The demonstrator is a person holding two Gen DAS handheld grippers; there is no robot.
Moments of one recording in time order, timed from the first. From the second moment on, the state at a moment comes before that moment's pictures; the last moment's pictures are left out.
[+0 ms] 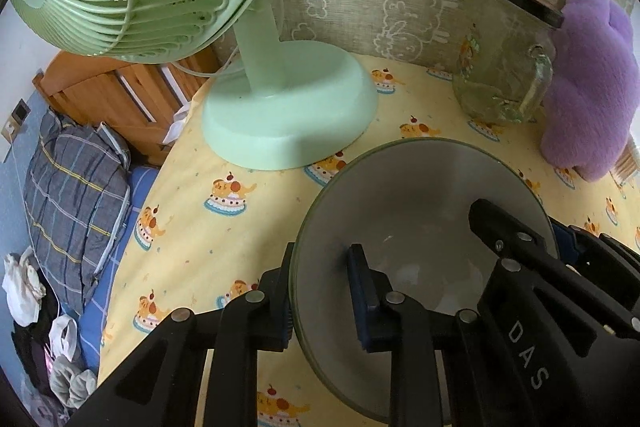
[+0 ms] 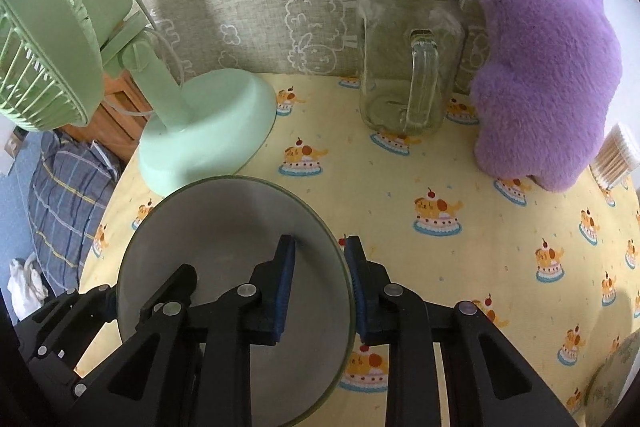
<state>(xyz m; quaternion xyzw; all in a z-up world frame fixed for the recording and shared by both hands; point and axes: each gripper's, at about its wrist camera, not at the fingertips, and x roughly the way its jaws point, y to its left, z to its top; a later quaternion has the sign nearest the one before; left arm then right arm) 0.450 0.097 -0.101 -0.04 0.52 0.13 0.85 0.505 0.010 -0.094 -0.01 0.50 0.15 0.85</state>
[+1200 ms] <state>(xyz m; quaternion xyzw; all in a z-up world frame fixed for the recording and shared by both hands) 0.305 0.053 0.002 -0.02 0.48 0.06 0.87 0.337 -0.051 0.017 0.01 0.47 0.10 0.88</state>
